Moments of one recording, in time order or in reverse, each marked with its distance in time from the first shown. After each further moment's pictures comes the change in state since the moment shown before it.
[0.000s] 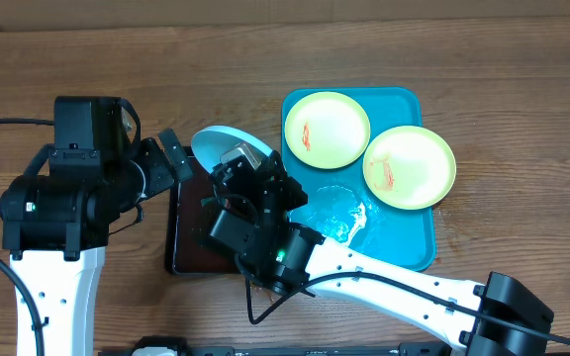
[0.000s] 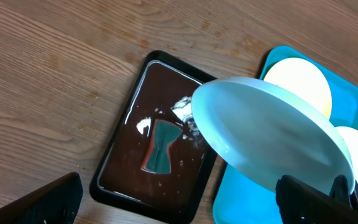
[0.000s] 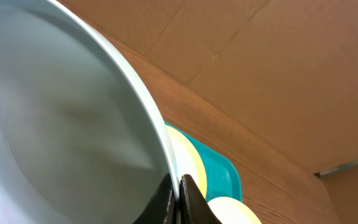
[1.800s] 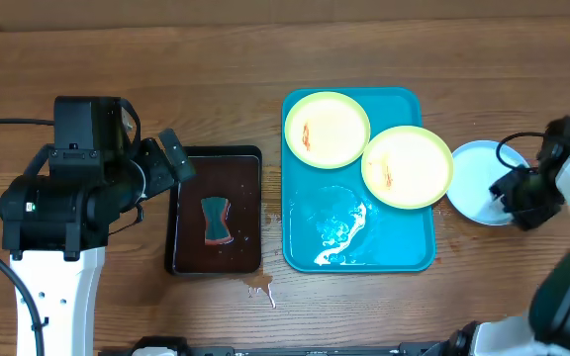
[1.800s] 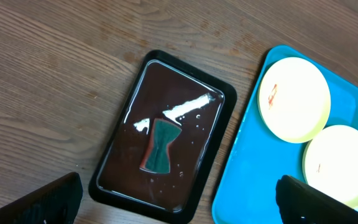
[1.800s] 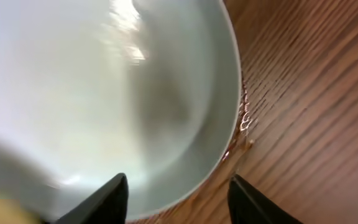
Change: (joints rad) left arm 0.000 0.000 0.000 0.000 0.004 0.000; right arm -1.561 -0.053 -0.240 -0.450 -1.129 0.398
